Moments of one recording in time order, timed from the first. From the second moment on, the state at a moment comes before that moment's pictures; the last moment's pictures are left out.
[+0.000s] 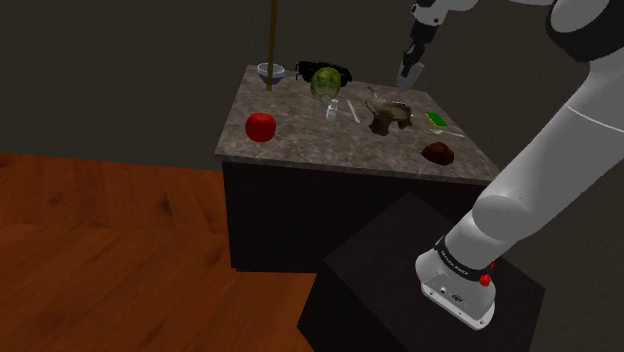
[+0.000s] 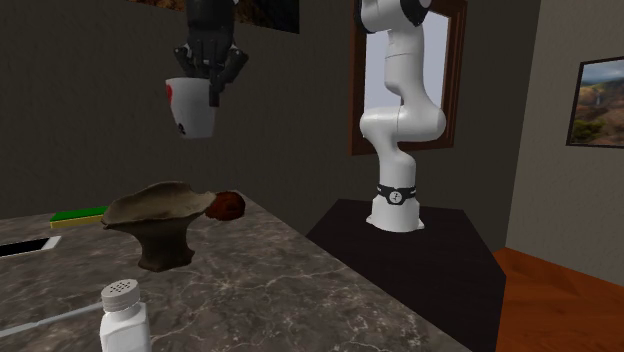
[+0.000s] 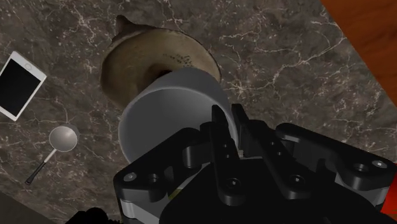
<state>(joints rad) -0.13 0.02 -0.43 -1.79 -0.04 1.88 -0.68</state>
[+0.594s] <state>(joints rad) -0.19 0.21 -0.45 -1.61 0.06 1.87 -0.78</state>
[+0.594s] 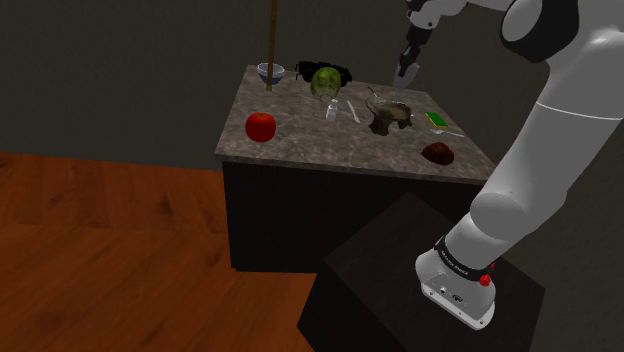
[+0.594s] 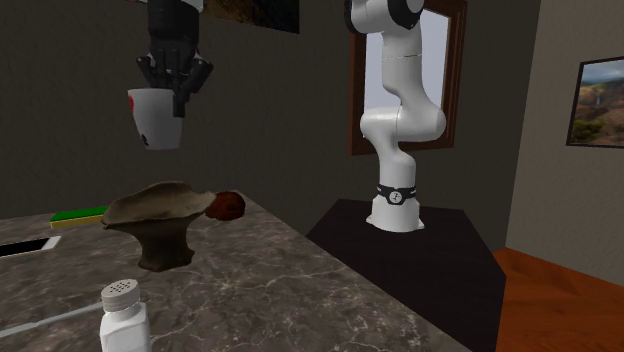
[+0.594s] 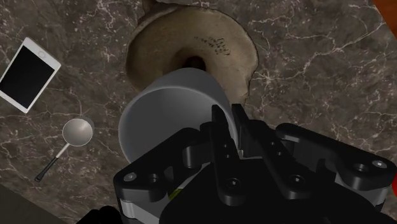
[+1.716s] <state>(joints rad) -0.19 0.24 -0.45 -1.75 0.07 2.04 -0.78</state>
